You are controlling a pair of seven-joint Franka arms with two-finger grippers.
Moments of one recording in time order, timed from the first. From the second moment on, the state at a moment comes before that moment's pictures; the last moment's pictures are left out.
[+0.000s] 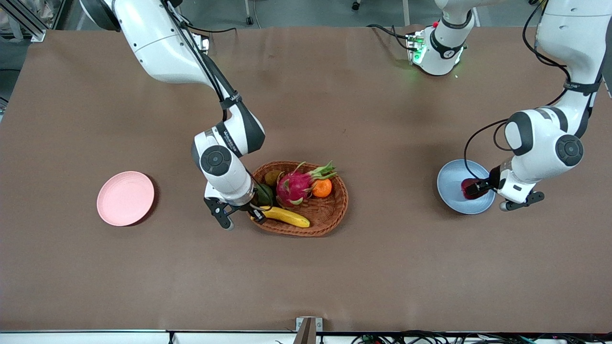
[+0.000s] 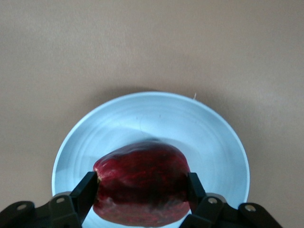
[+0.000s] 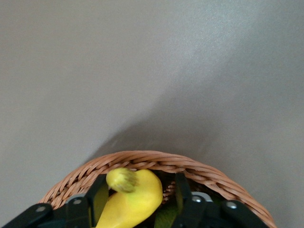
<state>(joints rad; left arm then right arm) 0.14 0.40 -0.07 -2.10 -0.08 2.47 -0.16 0.54 0.71 -0.04 -1.55 0.05 2.41 1.35</state>
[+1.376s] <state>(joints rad) 0.14 0.02 -0.09 -1.87 -0.08 1.91 -0.16 0.55 0.70 -0.05 -1.42 0.06 2.22 1.36</state>
